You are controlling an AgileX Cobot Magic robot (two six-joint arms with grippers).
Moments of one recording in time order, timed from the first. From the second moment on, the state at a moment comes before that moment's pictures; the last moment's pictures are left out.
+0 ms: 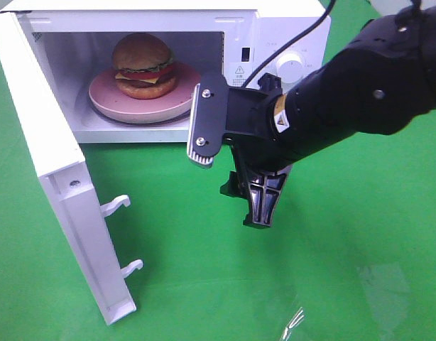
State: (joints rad) left arm 0.03 -0.01 -0.52 0.02 1.07 -0.05; right arm 0.75 1.63 -0.93 -0.20 0.24 -0.60
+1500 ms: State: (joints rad) left arm 0.03 -0.01 -0.52 0.02 1.07 -0.05; right arm 0.43 0.82 -0.77 -0.03 1.08 0.05
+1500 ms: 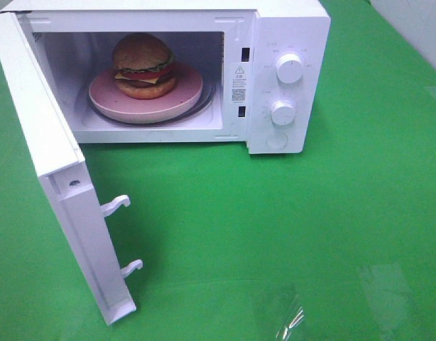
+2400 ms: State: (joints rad) left arm 0.03 -0.01 -0.52 0.02 1.07 -0.05; right arm 0.13 0.13 -0.50 -0.01 0.99 0.05
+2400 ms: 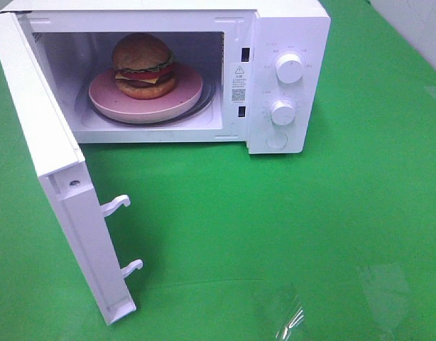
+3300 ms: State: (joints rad) left arm 0.03 -0.01 -0.52 0.02 1.07 -0.05; right arm 0.09 0.00 -0.49 0.02 0.97 0.05
